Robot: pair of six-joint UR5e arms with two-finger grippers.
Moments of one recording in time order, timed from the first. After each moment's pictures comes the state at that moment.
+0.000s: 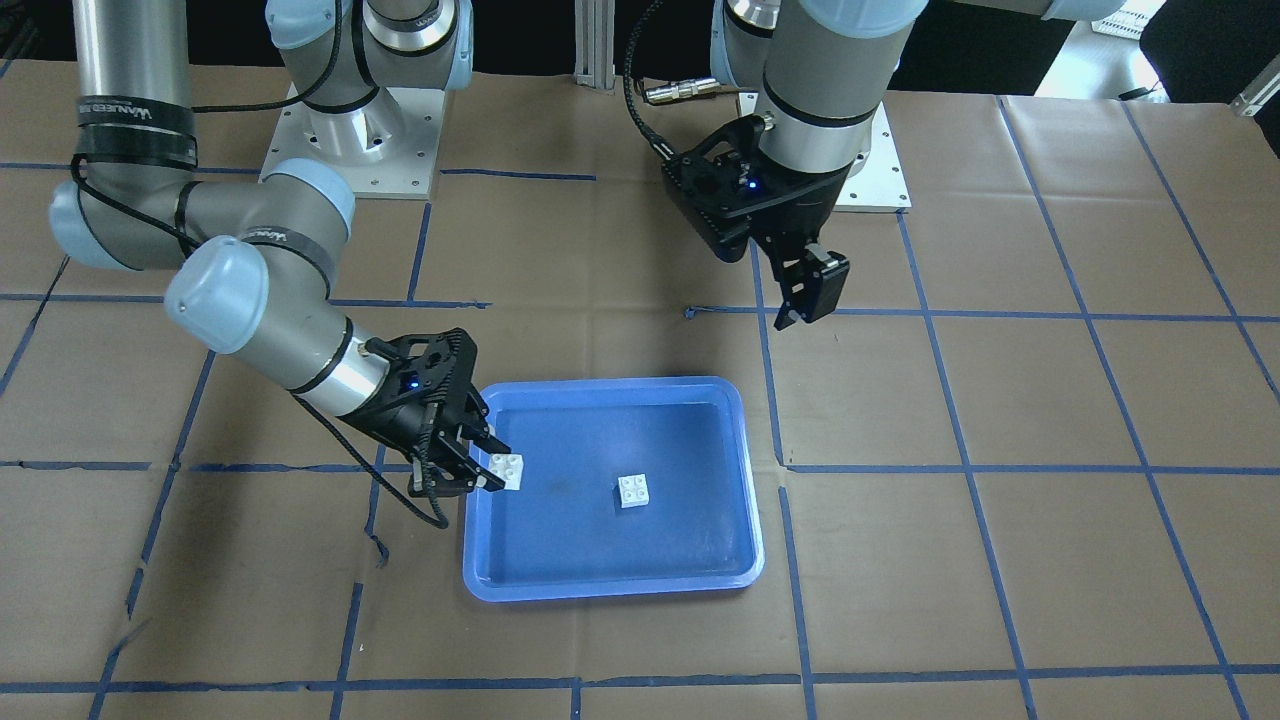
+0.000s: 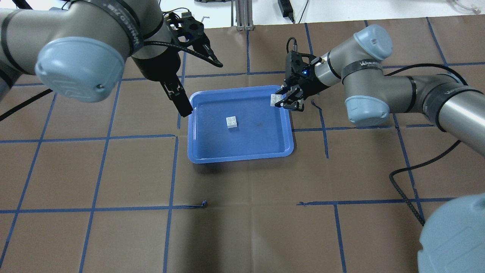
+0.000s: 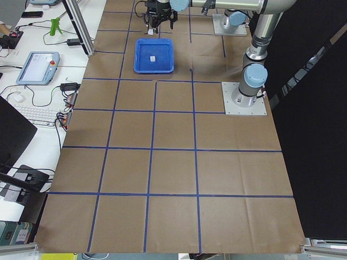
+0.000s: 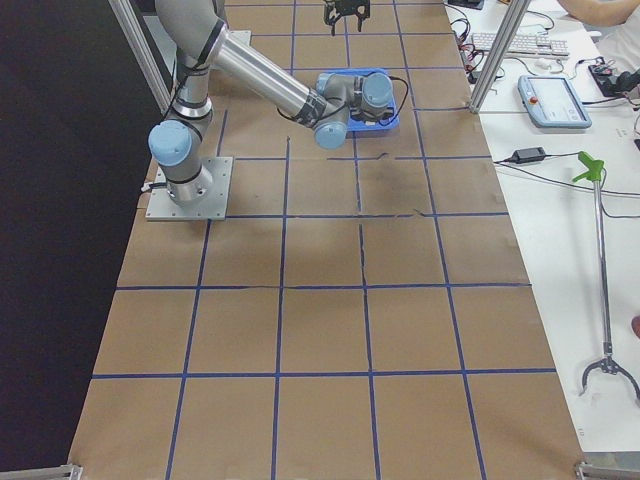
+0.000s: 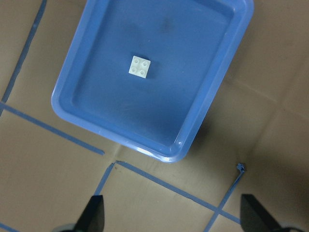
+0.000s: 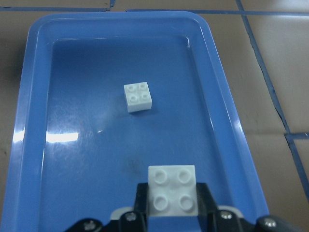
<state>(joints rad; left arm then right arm) -1.71 -1.64 -1.56 -1.52 1.58 0.81 1.60 -1.19 1.85 -2.41 -0.97 -1.46</state>
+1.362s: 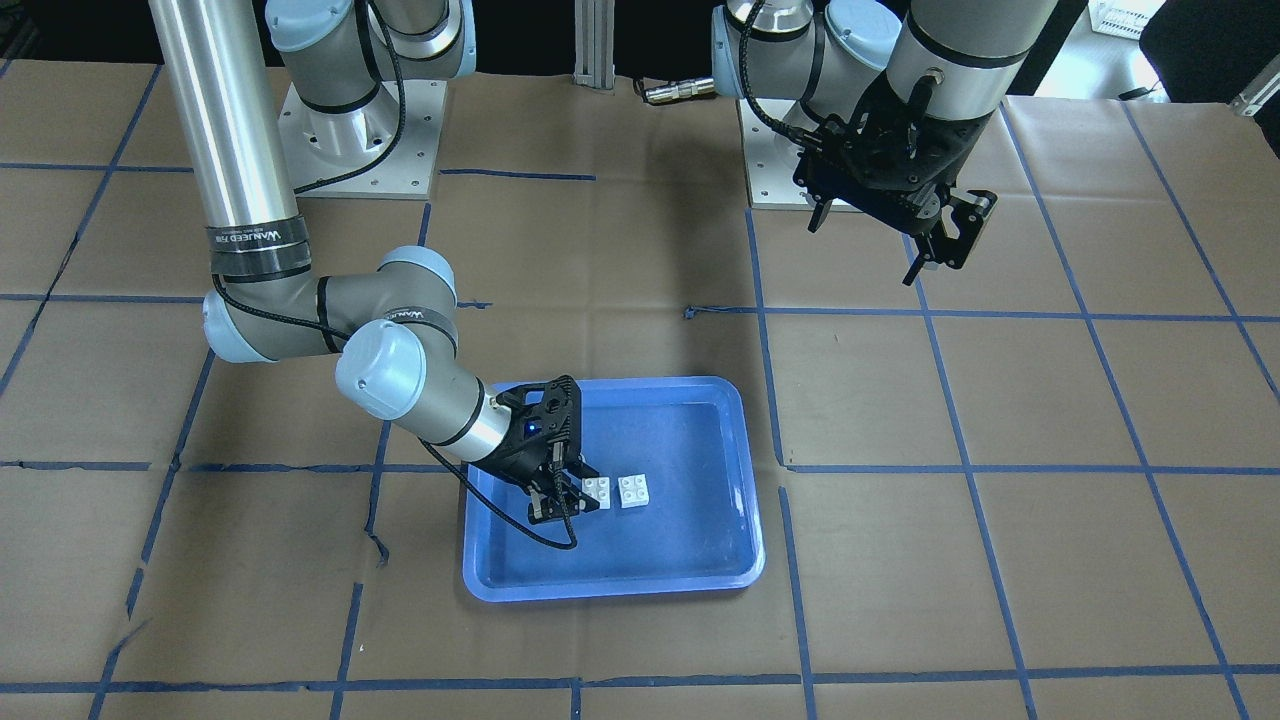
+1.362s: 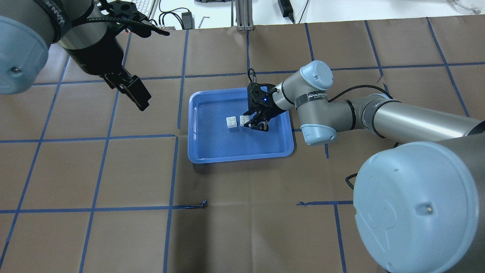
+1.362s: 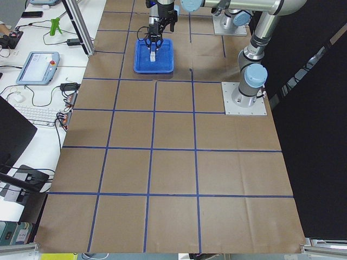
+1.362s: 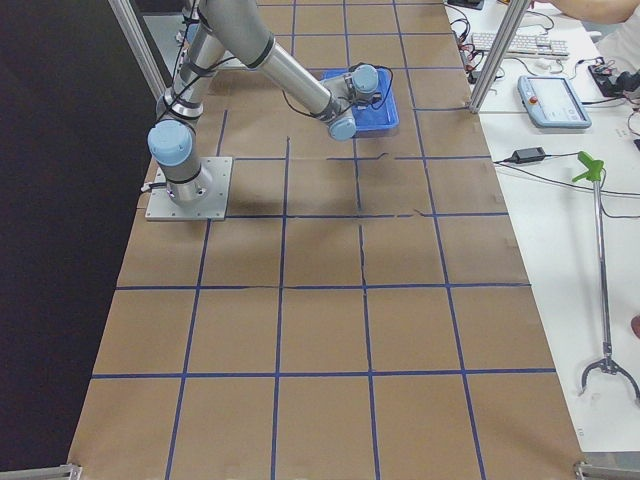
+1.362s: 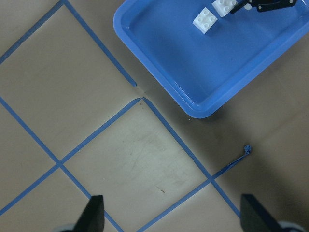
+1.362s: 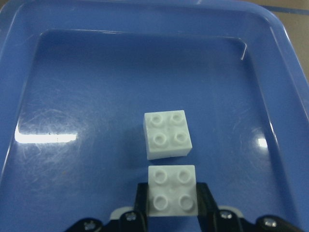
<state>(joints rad) -1.59 -1.56 -1.55 -1.60 1.60 0.64 1.73 -0.97 1.83 -2.64 -0.97 -1.40</state>
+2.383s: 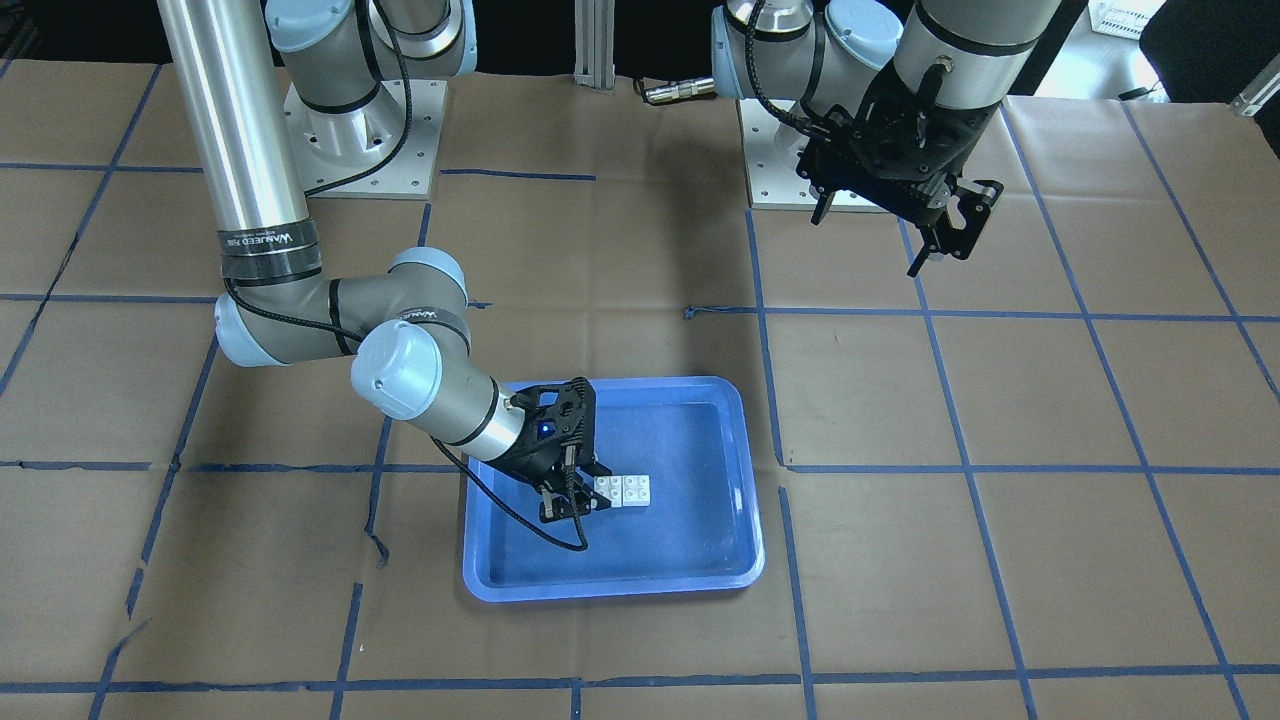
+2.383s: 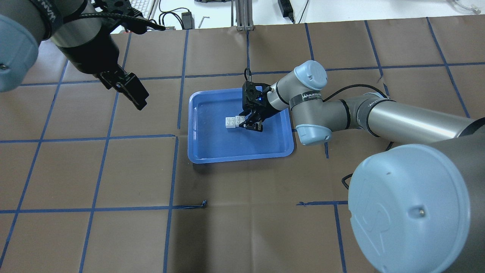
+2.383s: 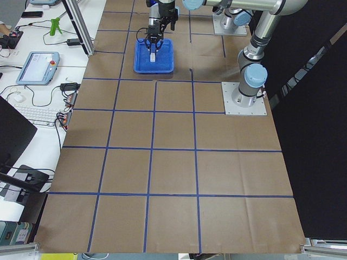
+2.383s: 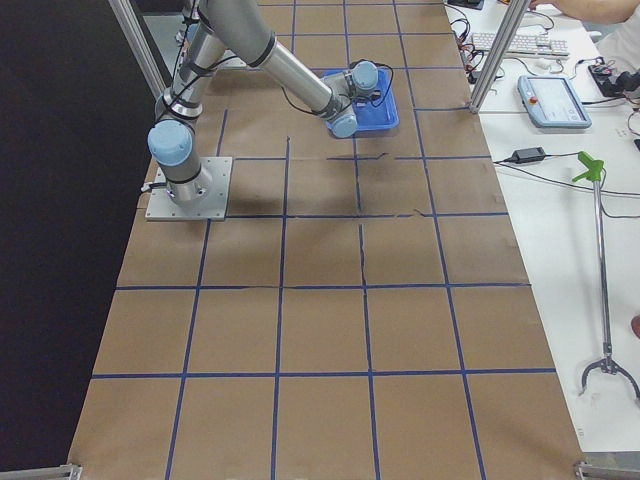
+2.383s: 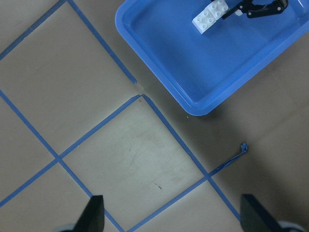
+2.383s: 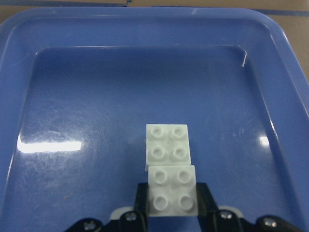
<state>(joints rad) -1.59 -1.55 -1.54 -1.63 1.60 0.53 1.74 -0.96 1.82 -2.64 -0.97 -1.34</state>
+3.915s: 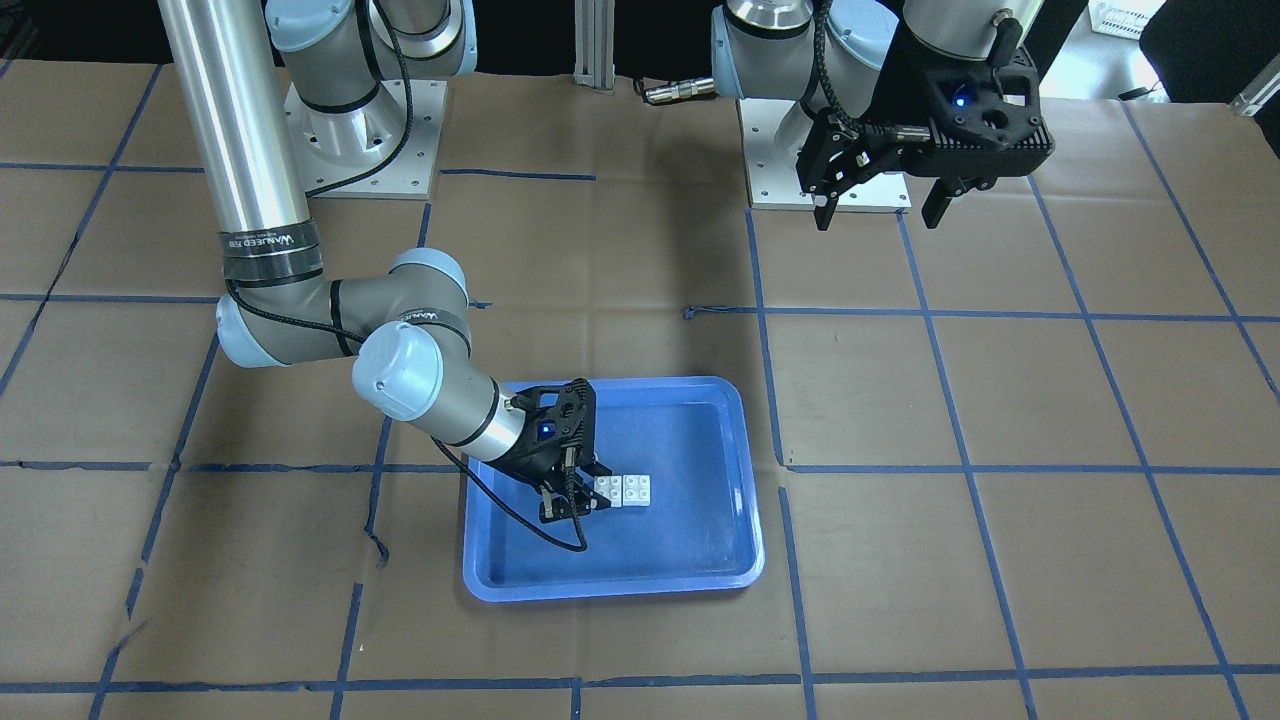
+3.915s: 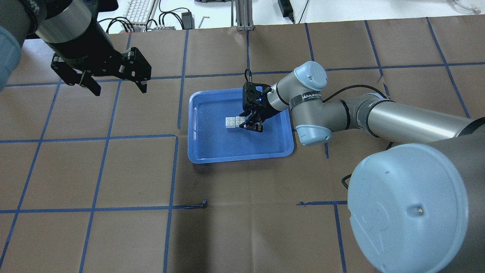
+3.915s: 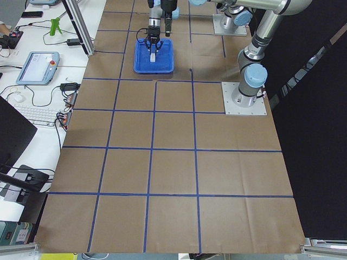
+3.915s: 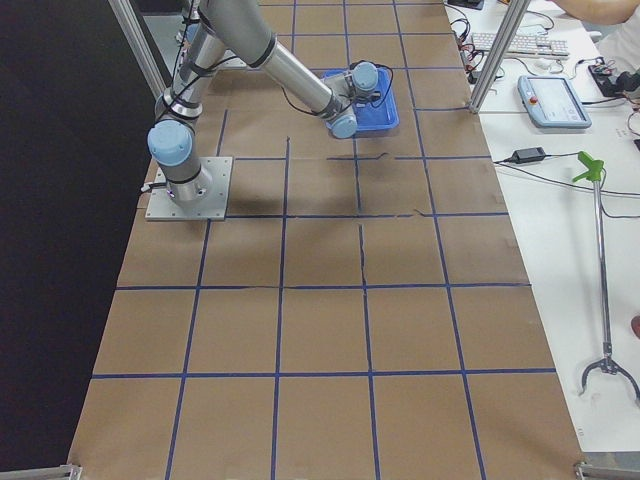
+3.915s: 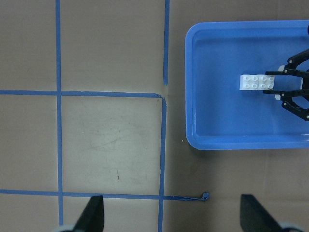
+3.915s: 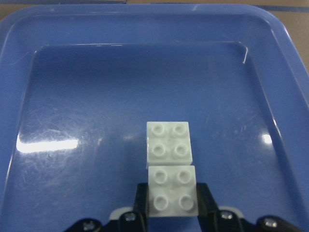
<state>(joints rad) -1.59 -1.52 -1.53 -1.61 1.60 -0.05 1.74 -0.96 1.82 -2.64 -0.97 -1.33</state>
